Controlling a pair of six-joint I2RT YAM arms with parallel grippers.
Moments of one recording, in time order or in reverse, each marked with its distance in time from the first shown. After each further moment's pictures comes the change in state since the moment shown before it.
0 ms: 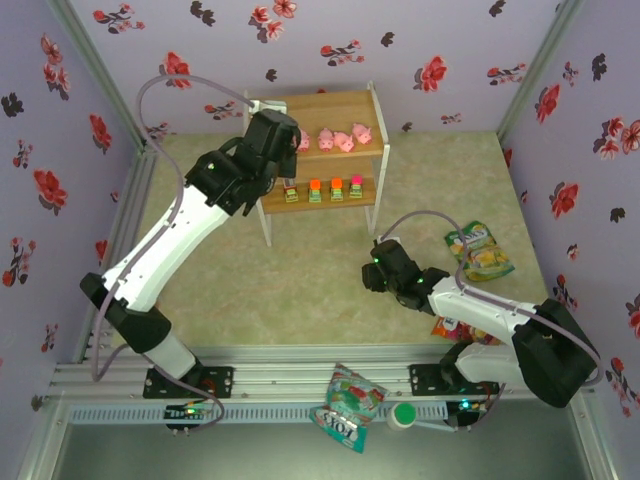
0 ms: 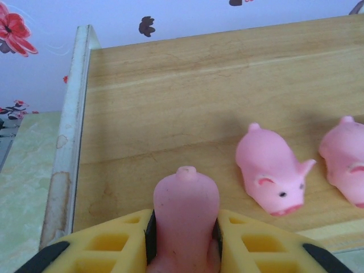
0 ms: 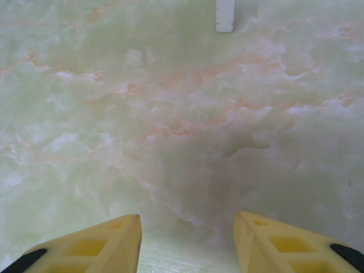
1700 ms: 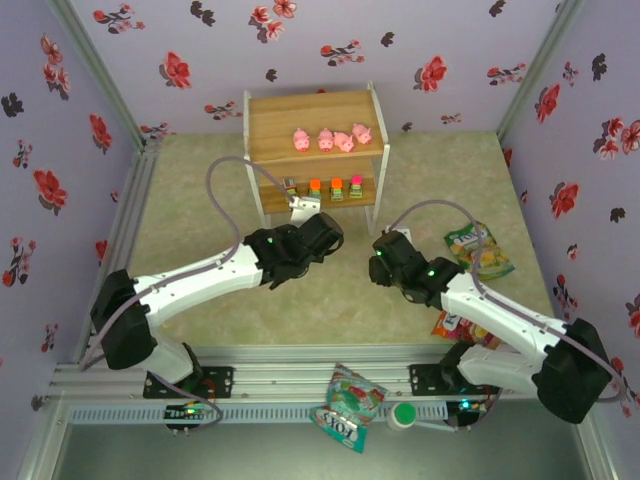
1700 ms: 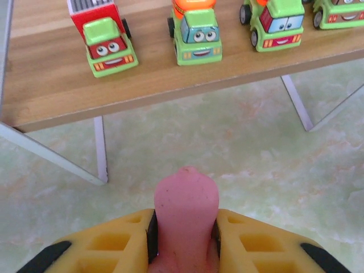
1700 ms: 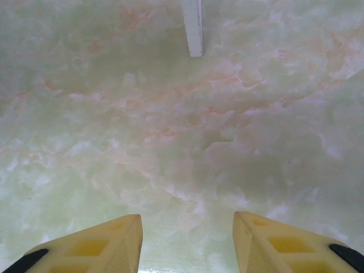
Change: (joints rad) left arm -0.290 -0.102 -0.670 0.245 -0.079 -0.302; right arm 0.028 -0.092 0.171 -0.325 0.066 0.089
